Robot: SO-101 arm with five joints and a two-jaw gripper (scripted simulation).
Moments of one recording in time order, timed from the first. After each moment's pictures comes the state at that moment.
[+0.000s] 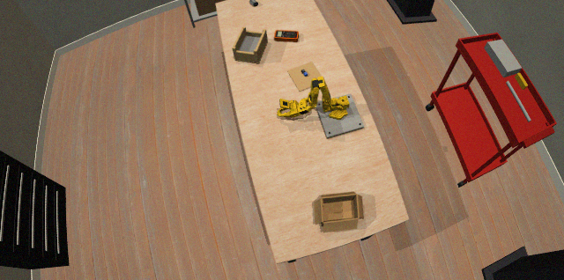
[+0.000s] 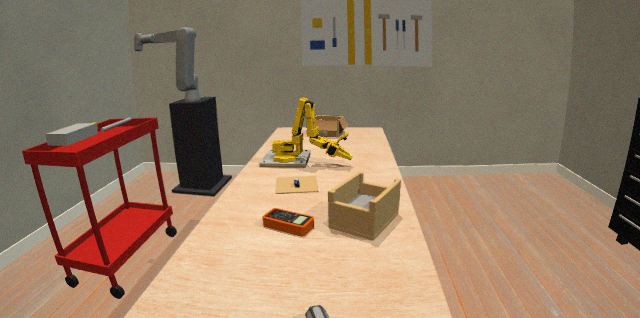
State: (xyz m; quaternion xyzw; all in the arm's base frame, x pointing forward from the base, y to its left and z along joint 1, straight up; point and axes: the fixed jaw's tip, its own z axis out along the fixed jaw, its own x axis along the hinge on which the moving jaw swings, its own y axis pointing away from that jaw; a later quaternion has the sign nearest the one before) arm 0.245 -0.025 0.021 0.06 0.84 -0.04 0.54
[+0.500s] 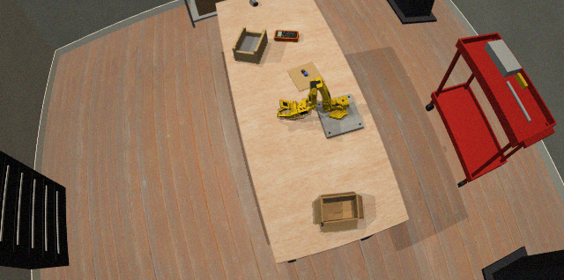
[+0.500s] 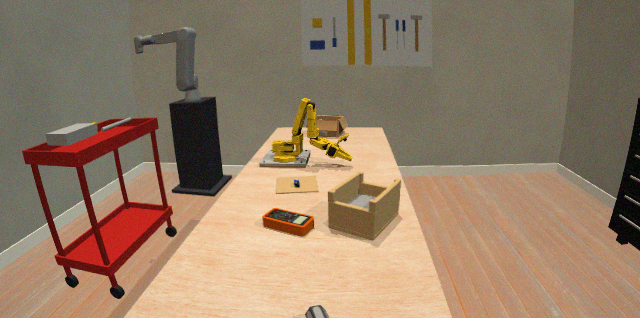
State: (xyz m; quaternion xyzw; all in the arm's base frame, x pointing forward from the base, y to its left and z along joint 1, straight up) arm 0.245 -0.025 0.016 0.06 0.84 -0.04 0.54
